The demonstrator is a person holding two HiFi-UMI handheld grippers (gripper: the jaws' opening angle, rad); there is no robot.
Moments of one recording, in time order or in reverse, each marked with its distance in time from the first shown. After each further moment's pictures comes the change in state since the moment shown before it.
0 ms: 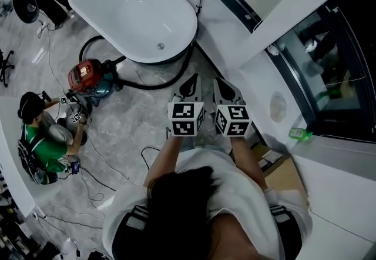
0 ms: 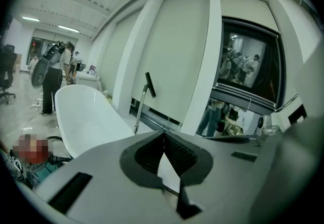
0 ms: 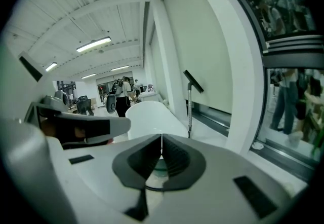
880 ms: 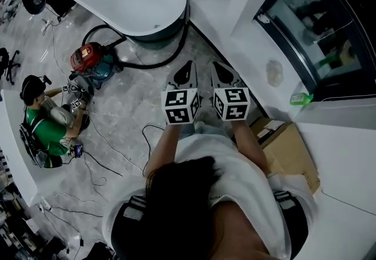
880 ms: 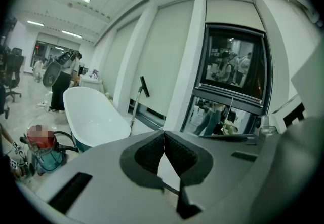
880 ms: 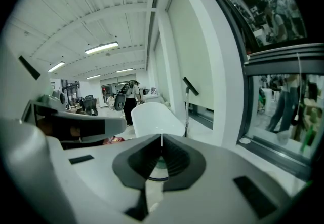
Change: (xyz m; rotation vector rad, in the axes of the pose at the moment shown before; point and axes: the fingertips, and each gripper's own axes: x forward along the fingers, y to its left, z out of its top) left arm -0.120 -0.112 -0.068 0.006 -0.050 0.020; right arm -0.161 -0.002 -0.064 -0.035 -0.051 0.018
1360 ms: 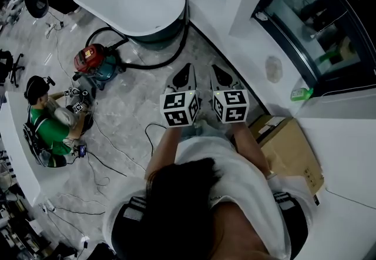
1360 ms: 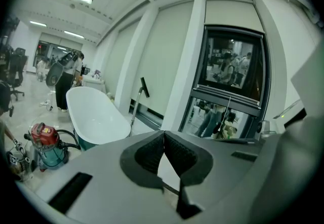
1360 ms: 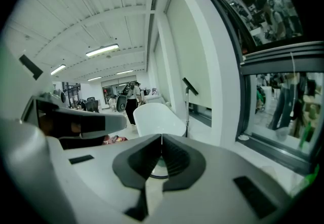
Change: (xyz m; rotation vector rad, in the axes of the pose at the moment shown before) left arm -0.032 -0.021 -0.003 -0.014 0.000 0.012; right arm -0.038 0.008 -0.007 0.019 0.001 0.010
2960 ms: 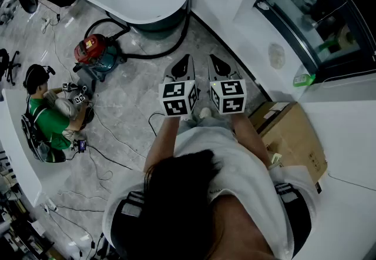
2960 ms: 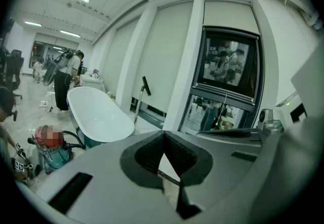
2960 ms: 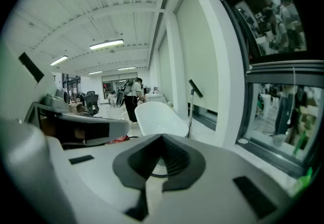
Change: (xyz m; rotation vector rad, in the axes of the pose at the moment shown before) left arm -0.052 0.046 -0.009 0.026 0.028 -0.028; right arm -0.006 0.075 -0.003 -0.075 0.004 -0.030
